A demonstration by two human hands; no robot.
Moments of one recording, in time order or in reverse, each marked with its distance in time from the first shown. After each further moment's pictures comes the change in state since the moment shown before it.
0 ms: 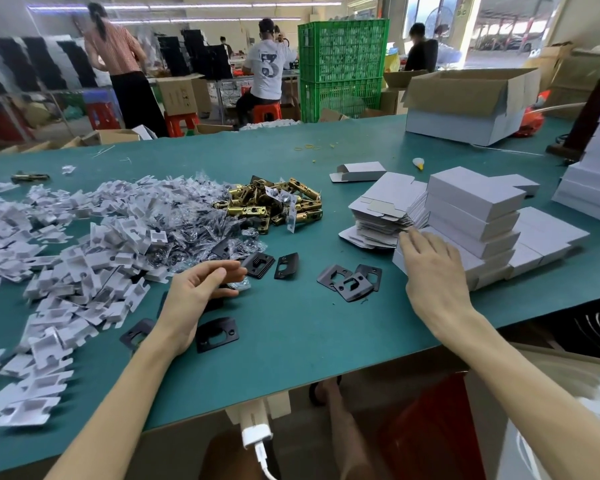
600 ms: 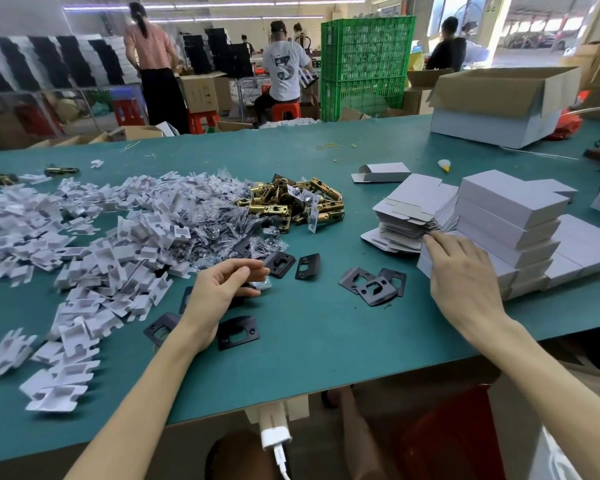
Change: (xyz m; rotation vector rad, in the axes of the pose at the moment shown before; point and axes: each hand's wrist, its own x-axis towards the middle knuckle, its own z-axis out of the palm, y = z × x) left_hand -0.001 0.005 0.002 0.034 0.016 -0.024; right_hand 0.008 0.001 0.007 0.148 0.066 -0.029
